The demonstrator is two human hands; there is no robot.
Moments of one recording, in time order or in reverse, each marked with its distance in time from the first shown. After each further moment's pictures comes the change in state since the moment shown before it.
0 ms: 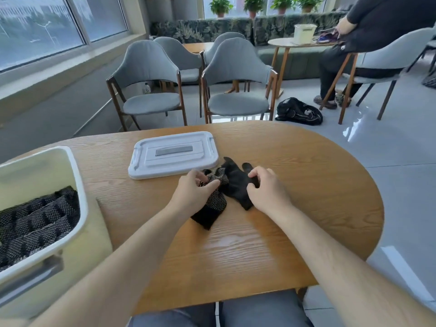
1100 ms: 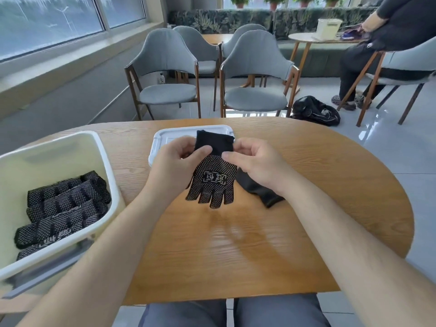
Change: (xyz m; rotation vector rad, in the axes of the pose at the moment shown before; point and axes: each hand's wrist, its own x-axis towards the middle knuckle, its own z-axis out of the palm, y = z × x) left_hand -0.024 0.011 -0.087 -0.368 0.160 0.262; right_hand -0.003 -0.100 -0.019 0.538 -0.258 -0.360
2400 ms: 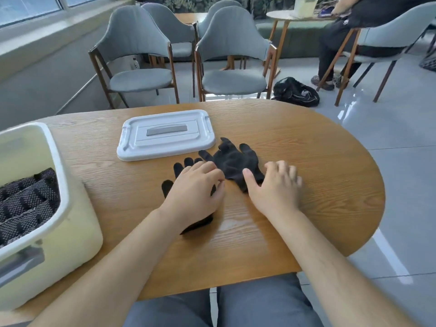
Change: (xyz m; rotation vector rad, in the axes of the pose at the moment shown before) left_hand -0.027 -0.056 0.077 0.801 -0.321 0.496; right_hand -0.067 0.098 -0.011 -0.949 0.412 0.417
